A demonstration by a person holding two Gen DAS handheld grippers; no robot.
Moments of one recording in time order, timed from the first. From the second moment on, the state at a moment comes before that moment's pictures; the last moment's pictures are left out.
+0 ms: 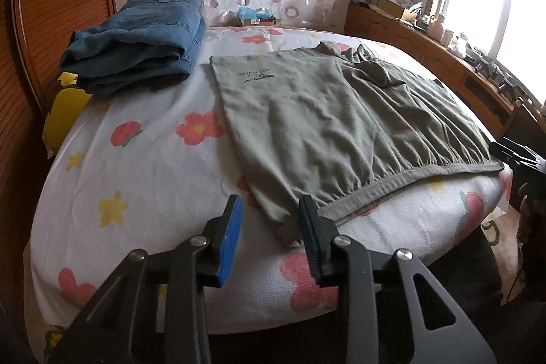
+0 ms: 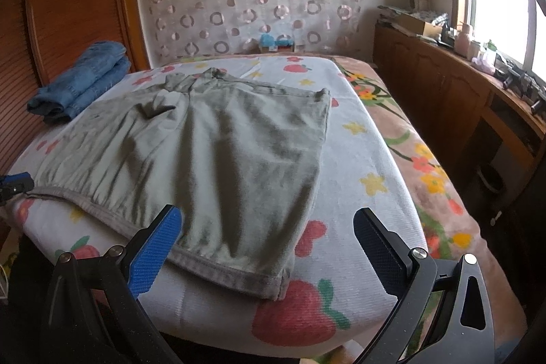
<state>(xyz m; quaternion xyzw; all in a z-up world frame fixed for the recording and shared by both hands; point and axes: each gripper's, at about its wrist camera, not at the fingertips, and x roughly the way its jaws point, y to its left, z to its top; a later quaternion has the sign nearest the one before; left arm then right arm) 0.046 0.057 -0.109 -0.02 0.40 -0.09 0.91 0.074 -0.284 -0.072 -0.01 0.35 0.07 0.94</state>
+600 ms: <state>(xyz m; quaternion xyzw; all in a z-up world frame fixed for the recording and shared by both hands) 0.051 0.030 -0.091 0.03 0.39 -0.11 0.91 0.072 -0.285 -0.080 0.00 0.35 0.08 0.93</state>
